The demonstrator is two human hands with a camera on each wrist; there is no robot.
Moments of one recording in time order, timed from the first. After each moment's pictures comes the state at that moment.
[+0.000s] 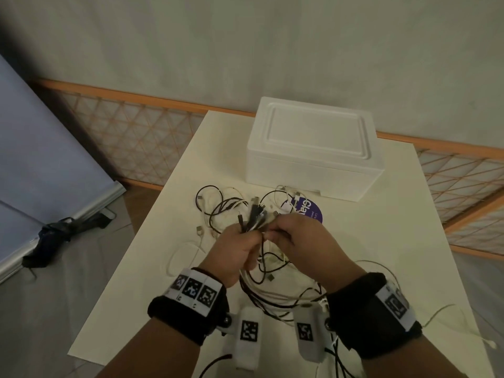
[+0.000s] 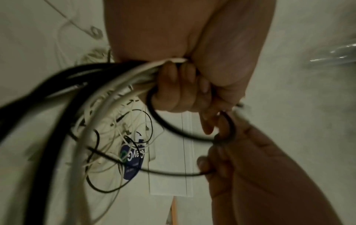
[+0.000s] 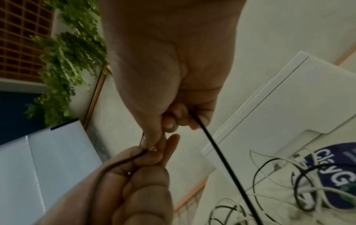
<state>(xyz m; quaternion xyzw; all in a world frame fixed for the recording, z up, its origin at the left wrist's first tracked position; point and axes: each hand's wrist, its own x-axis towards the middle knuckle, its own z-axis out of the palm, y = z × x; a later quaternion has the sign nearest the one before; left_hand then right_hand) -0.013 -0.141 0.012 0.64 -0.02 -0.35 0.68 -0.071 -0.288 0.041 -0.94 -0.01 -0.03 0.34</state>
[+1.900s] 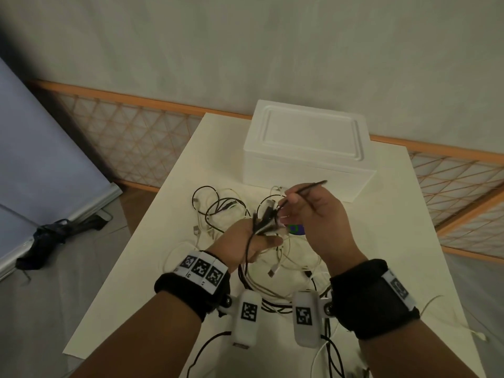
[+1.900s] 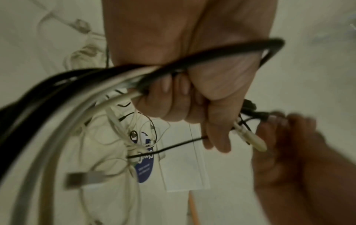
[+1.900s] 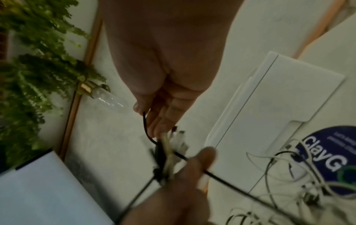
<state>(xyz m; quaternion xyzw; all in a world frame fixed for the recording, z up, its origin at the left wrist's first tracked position) -0.005 -0.159 0.007 0.70 -0.15 -0.38 0.59 -0.069 -0.298 0.056 -0.71 0.11 -0.18 0.67</state>
